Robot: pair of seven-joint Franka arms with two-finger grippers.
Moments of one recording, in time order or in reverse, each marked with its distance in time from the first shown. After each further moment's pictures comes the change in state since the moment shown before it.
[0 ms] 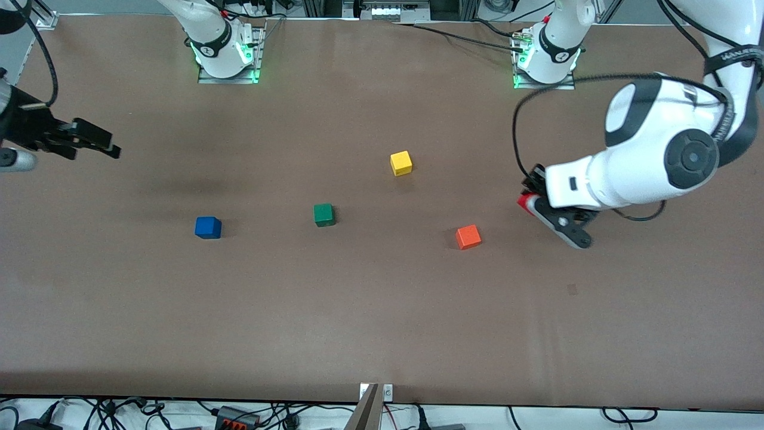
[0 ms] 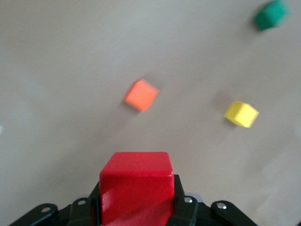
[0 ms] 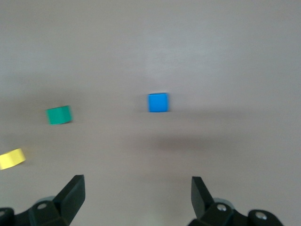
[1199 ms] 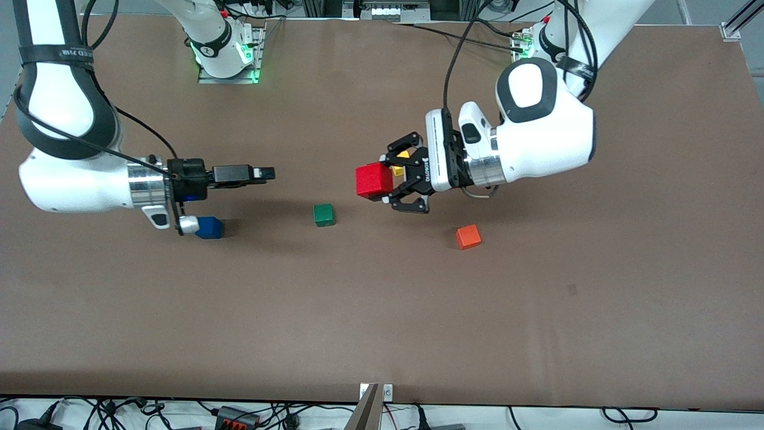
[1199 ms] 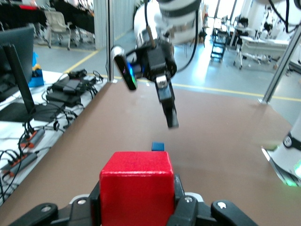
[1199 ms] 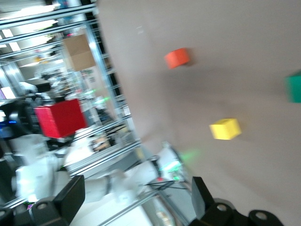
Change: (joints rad) left arm -0.115 0.087 -0.220 -0.067 -0.946 0.716 1.117; right arm 0.171 0.330 0.006 -0.005 1.031 -0.023 -0.081
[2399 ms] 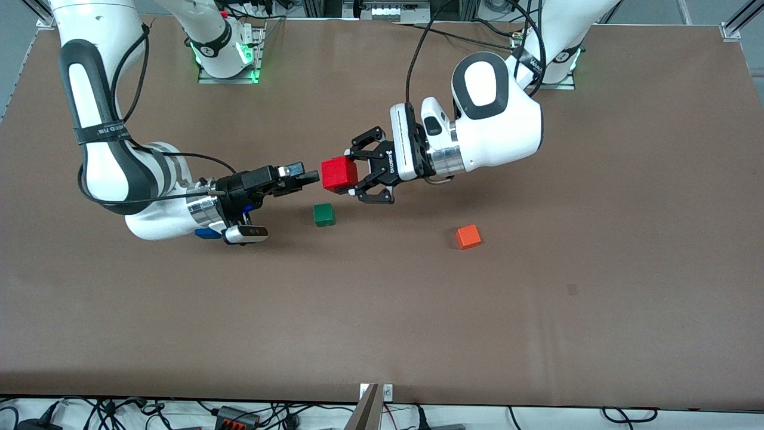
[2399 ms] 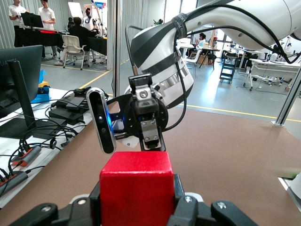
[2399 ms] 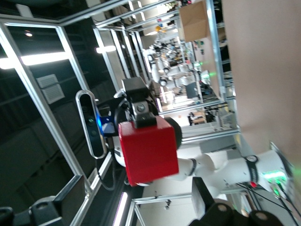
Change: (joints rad) left arm -0.105 0.047 -0.002 -0.006 -0.209 0.153 0.157; right arm 0.063 0.190 -0.001 0.006 0.501 -0.197 -0.291
